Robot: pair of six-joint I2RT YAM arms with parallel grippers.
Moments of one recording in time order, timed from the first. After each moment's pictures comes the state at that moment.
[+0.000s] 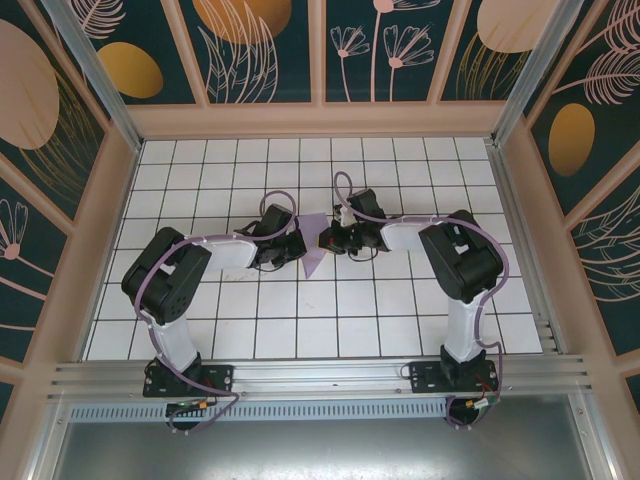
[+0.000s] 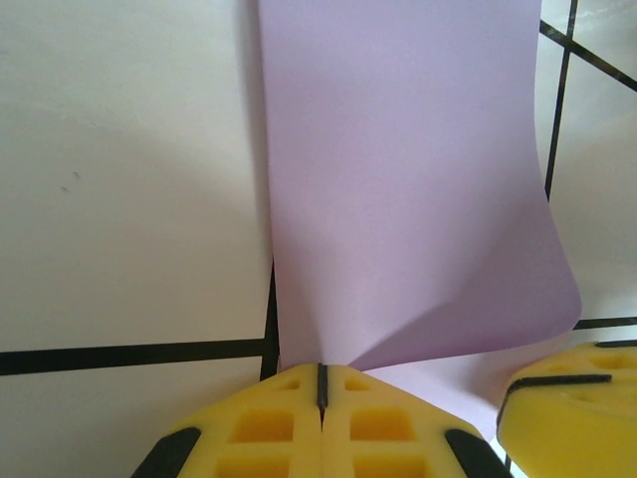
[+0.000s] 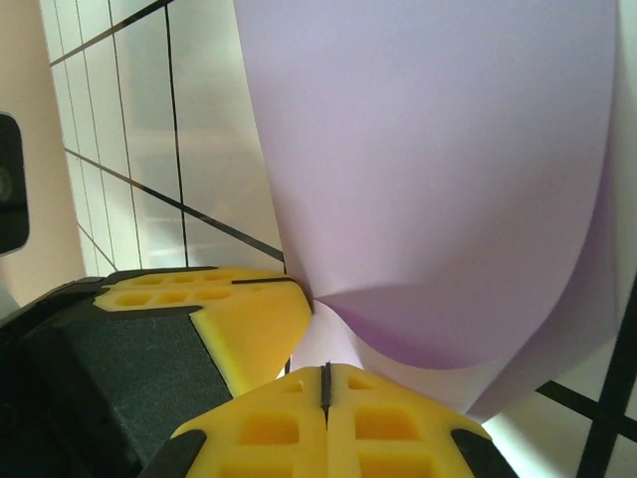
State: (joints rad) left arm -0.58 1.83 0.91 -0.01 0.15 -0.89; right arm 0.55 1.94 1.03 0.04 -0.64 0.76
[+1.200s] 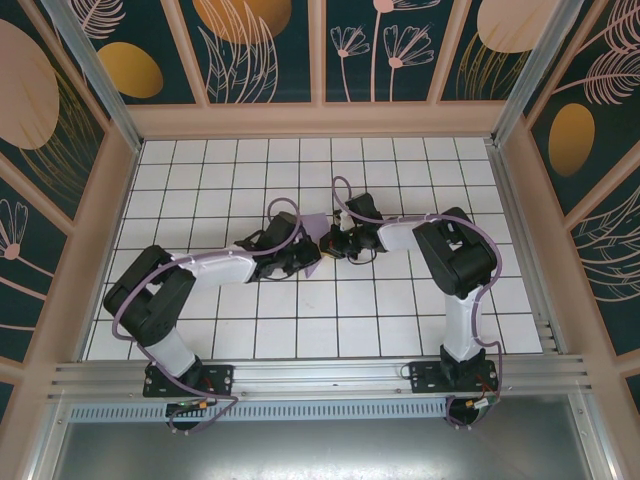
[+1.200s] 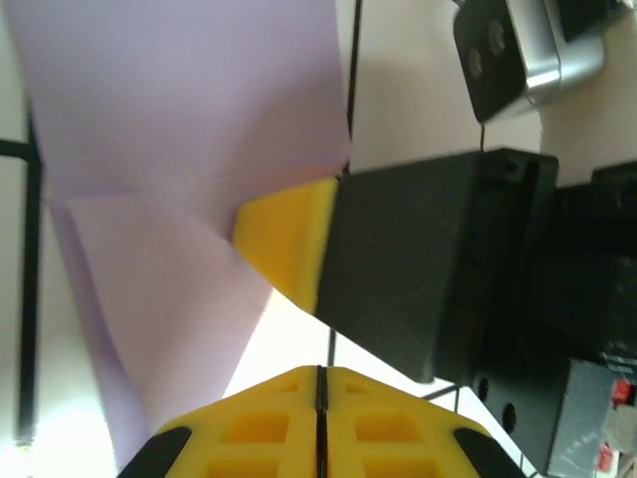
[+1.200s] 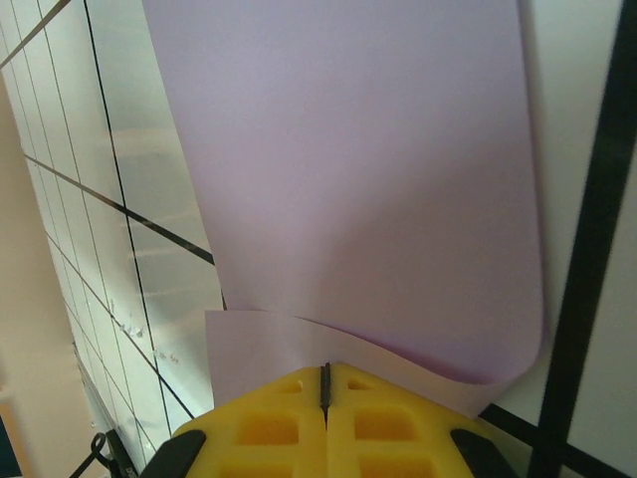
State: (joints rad) left arm -0.71 1.67 0.83 0.03 0.19 -1.03; right arm 0.55 1.99 1.04 0.02 -0.62 0.77
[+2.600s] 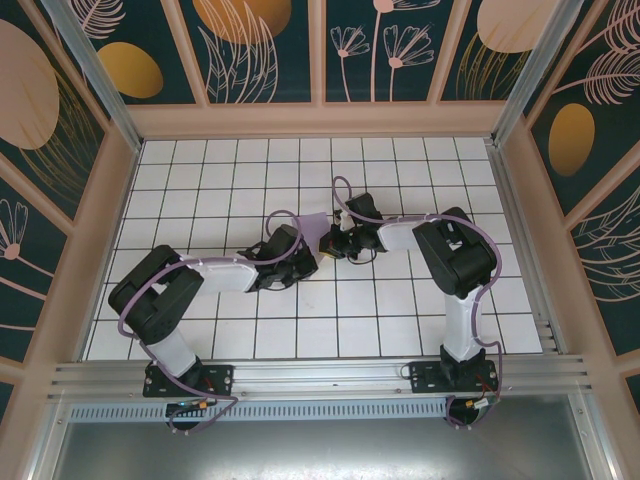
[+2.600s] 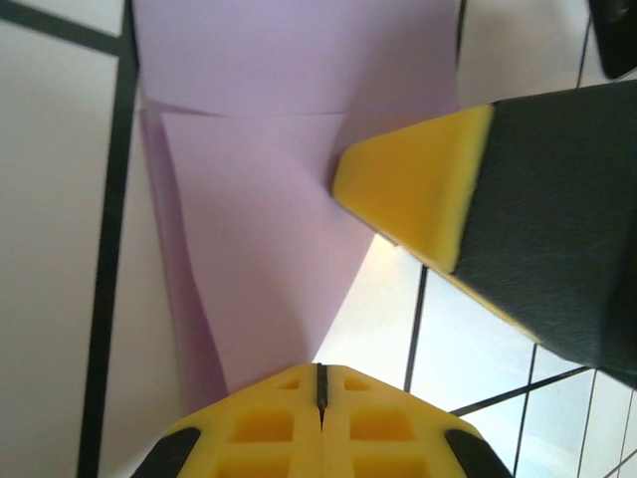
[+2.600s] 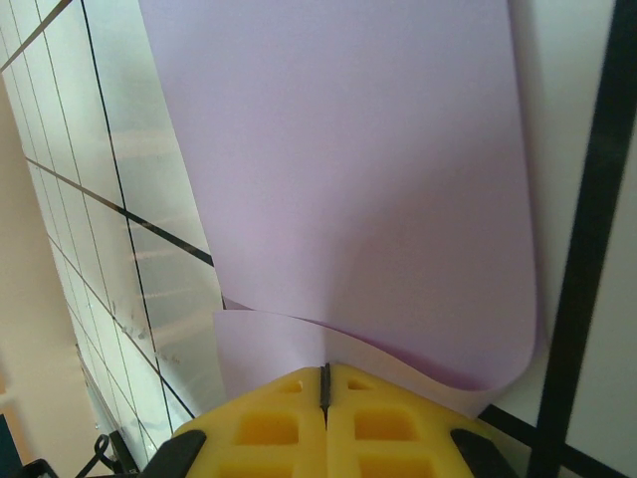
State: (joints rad) left arm -0.74 1.70 0.74 0.10 0.14 -1.08; right arm 0.55 2.00 1.04 0.02 -0.62 0.78
